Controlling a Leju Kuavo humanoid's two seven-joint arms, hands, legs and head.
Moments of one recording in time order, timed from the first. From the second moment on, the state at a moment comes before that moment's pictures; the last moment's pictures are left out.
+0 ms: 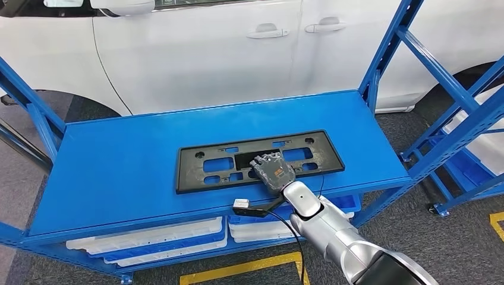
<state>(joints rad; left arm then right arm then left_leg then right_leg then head) -0.10 0.11 -1.24 -0.13 1.45 0.18 -0.35 -0.69 0.04 0.71 -0.55 1.45 -0.49 -0.05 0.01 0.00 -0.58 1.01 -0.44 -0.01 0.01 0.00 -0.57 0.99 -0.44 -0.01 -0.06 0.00</state>
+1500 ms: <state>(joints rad) -0.09 0.12 -1.09 -0.13 1.45 0.07 -0.44 -0.32 0.04 0.31 -2.05 -0.29 0.58 -0.70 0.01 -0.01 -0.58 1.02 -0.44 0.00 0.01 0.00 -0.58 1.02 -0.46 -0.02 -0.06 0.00</state>
